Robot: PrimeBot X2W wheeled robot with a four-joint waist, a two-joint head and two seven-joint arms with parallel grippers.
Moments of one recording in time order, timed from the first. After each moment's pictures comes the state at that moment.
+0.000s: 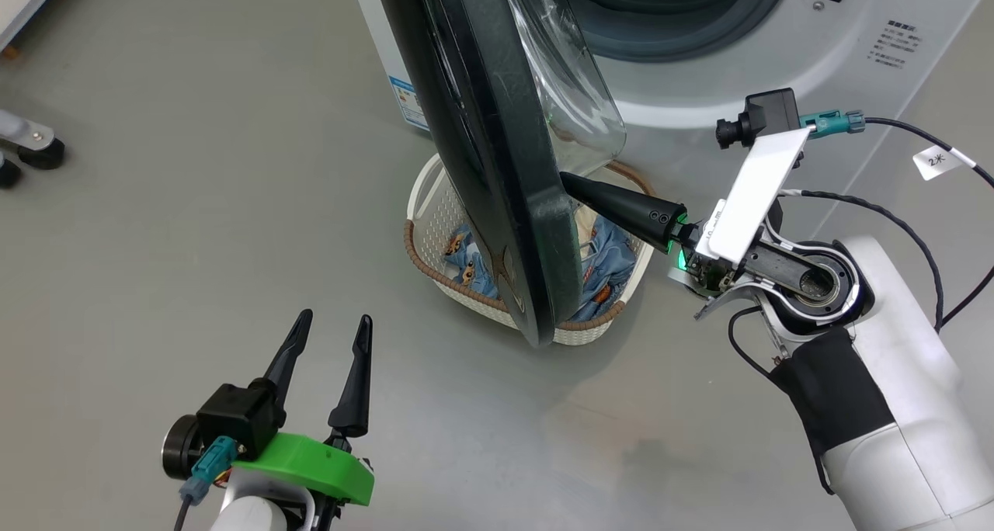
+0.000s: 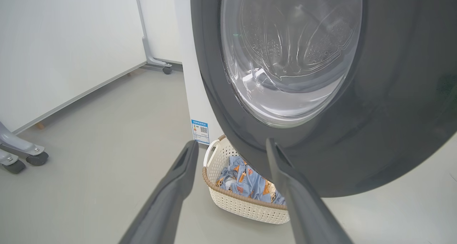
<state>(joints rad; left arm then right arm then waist) -0.07 0.03 -0.25 0.19 -0.33 -0.13 -0.25 -0.59 -0.09 0.37 0.30 1.52 0.12 0.73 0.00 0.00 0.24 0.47</state>
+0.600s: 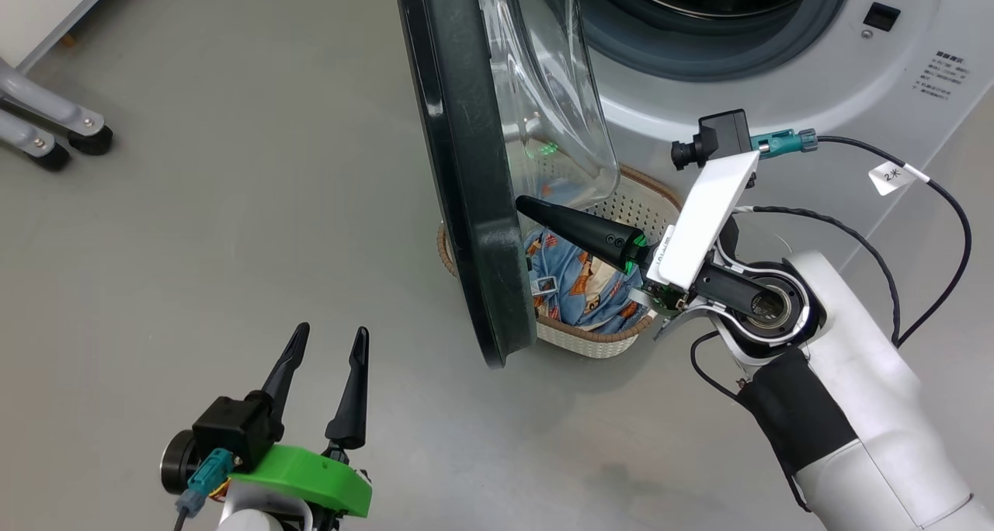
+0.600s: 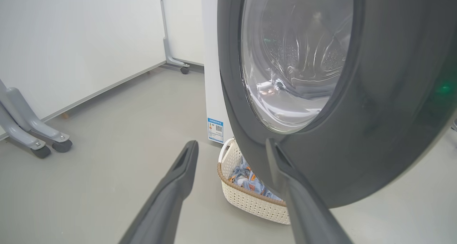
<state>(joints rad) -0.05 0.03 -0.25 0.18 -0.35 -0.13 -0.25 -0.58 -0.08 0.47 0.30 1.51 0.12 0.64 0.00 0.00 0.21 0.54</state>
